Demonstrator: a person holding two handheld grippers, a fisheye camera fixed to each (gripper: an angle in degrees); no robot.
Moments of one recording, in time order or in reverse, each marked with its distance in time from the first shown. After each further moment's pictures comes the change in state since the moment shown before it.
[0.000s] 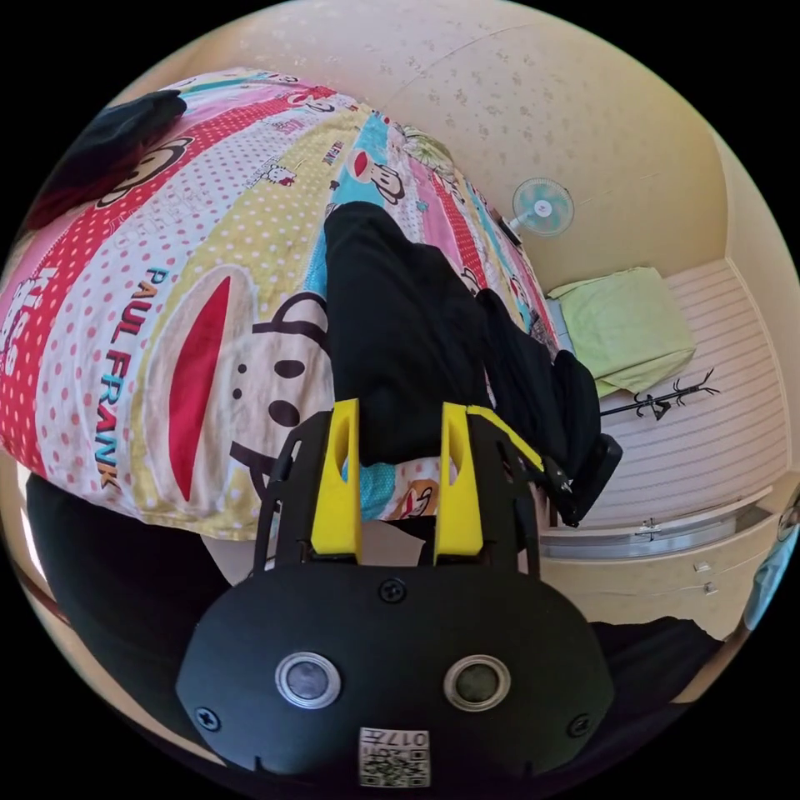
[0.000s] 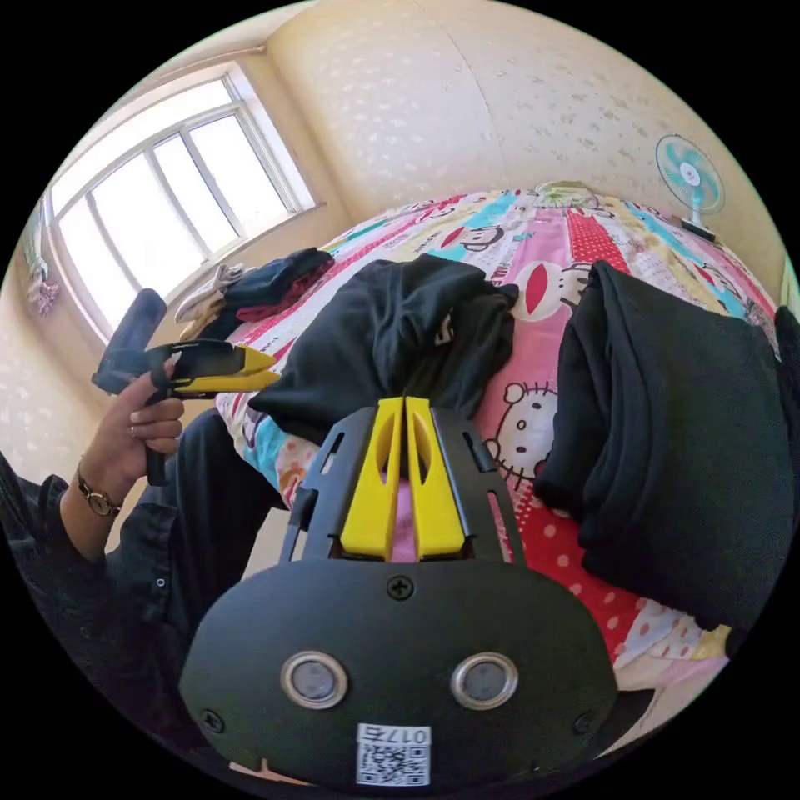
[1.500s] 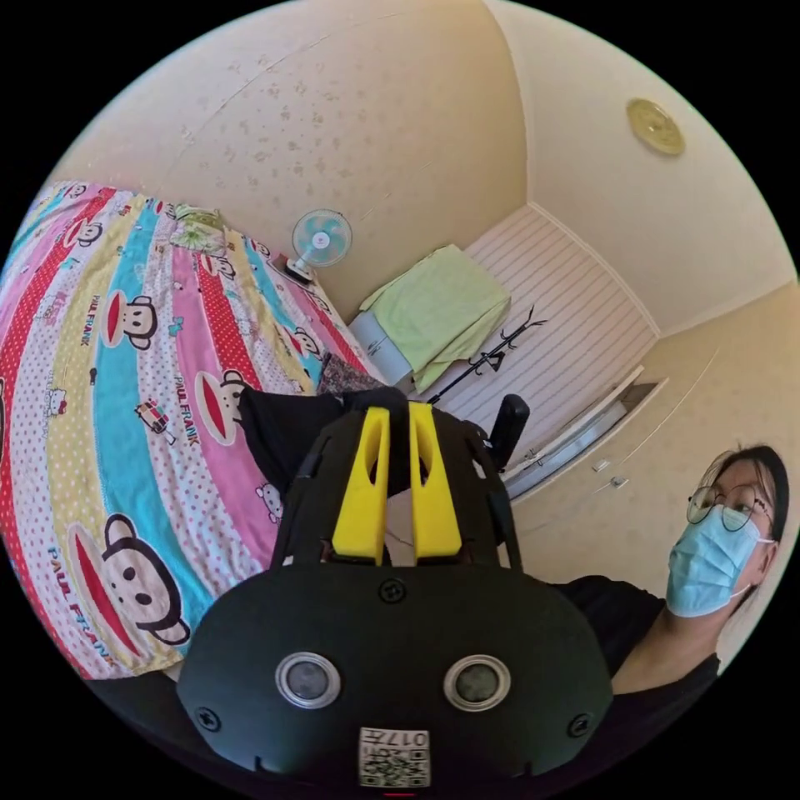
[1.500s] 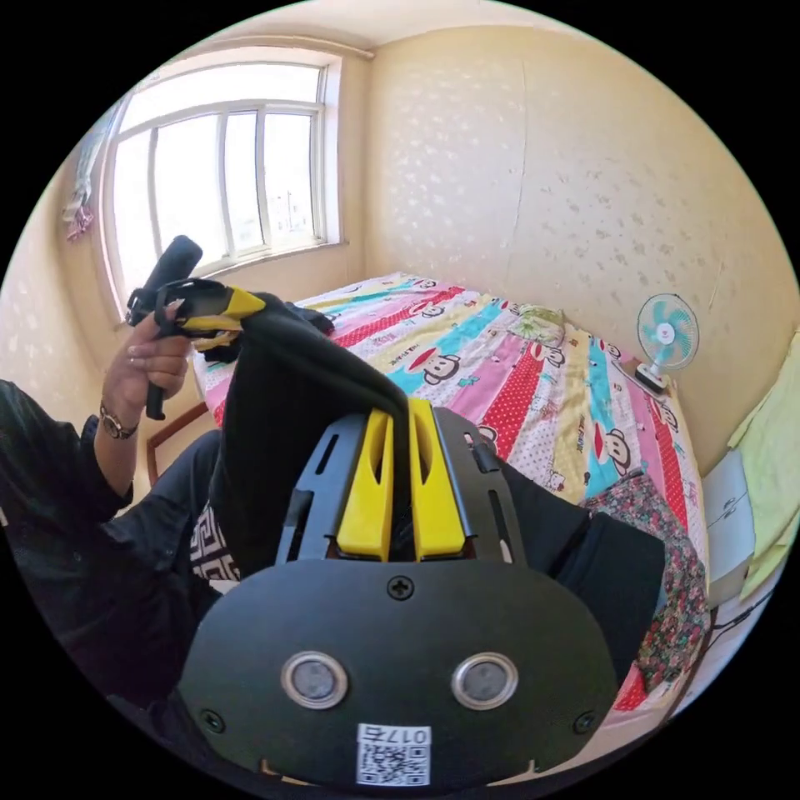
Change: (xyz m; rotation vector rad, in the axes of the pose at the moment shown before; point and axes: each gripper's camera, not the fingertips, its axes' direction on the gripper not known) left arm 0.211 0.023 -0.192 0.079 0.531 0.499; right arm -0.043 -0.179 -0.307 0.151 0.151 -0.257
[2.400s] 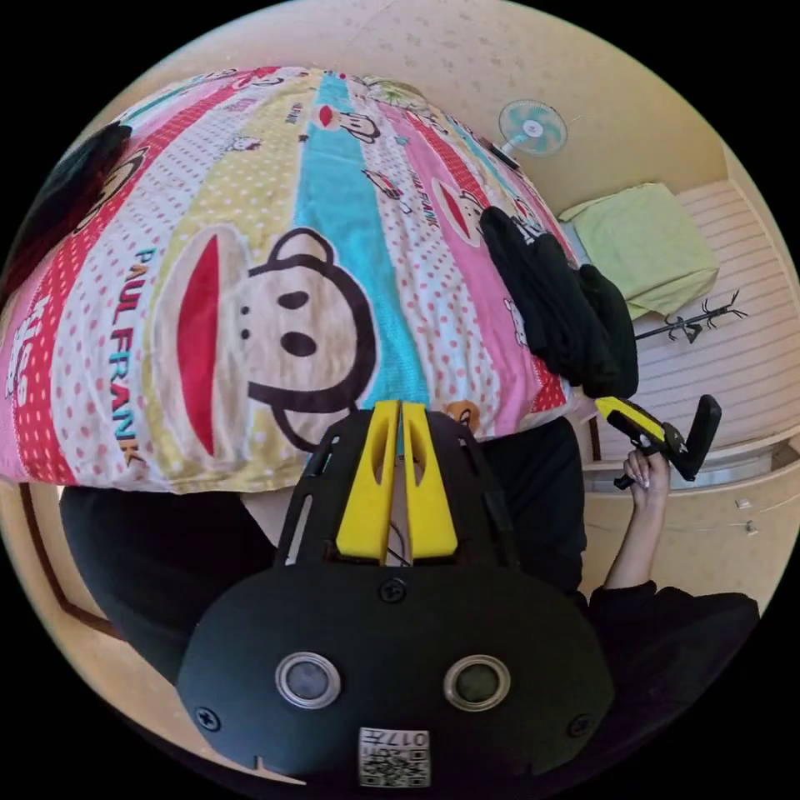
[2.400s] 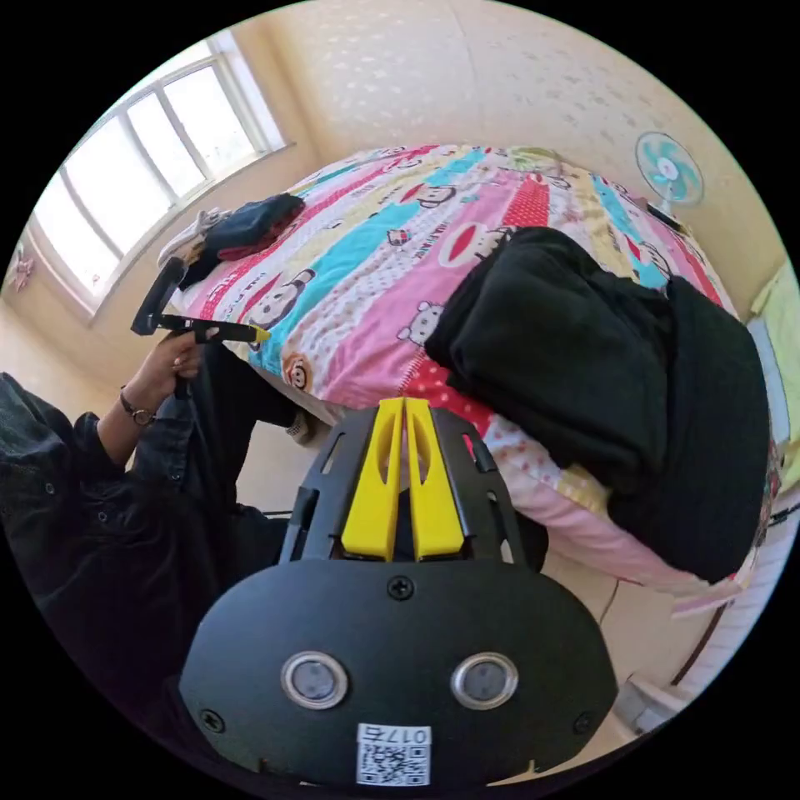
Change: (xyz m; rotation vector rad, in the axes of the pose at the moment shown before) left arm -0.217 0.185 0.137 -0.300 -0.650 -0.407; right arm -0.031 -0.010 0.150 -0.466 -0.116 0.096
